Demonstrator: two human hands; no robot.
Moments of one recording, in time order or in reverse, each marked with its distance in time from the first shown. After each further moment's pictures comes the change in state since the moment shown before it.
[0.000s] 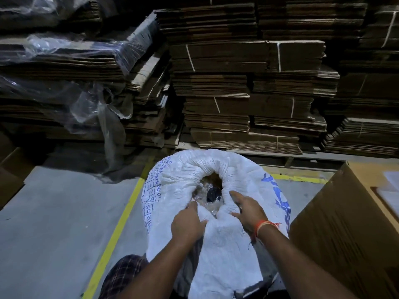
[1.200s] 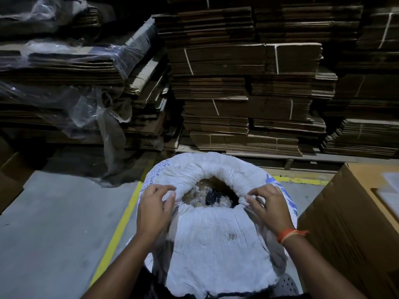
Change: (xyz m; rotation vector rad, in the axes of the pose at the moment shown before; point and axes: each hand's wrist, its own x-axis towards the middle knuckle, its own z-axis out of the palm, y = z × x) left_hand 0.001 -0.056 -0.068 -0.348 0.574 0.257; right_hand -0.012 0.031 -0.041 0.092 0.521 -0.271
